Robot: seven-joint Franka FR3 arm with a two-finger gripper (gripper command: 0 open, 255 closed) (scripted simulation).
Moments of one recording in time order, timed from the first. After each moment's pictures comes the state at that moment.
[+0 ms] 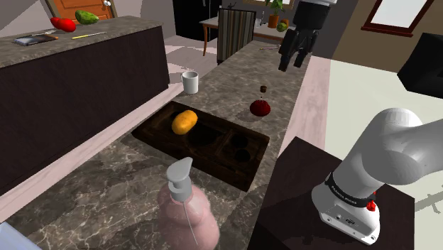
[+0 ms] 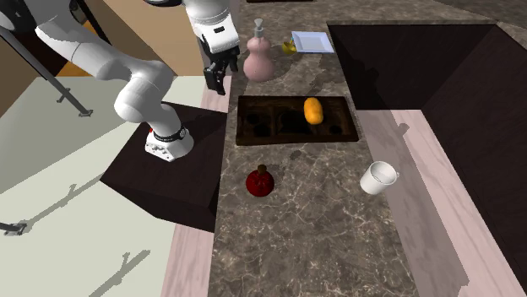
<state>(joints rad) 0.01 -0.80 -0.07 -2.39 0.08 1.61 0.07</state>
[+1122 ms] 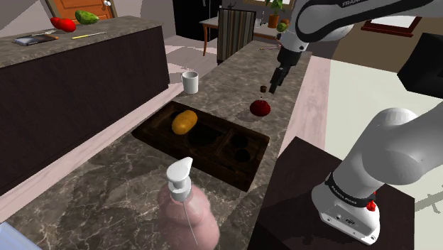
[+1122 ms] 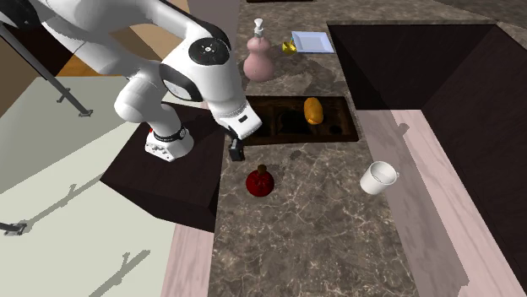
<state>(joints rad) 0.02 -0.55 -0.34 -2.57 -0.07 2.11 -0.39</state>
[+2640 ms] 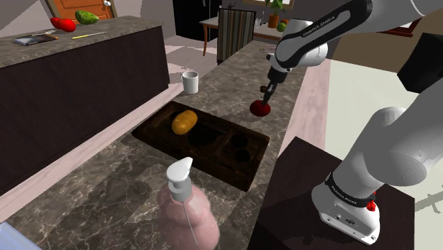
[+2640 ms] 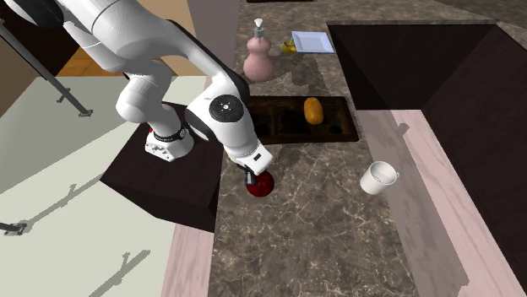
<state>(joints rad) 0.09 -0.24 -0.49 -2.58 0.01 2.45 -0.65</state>
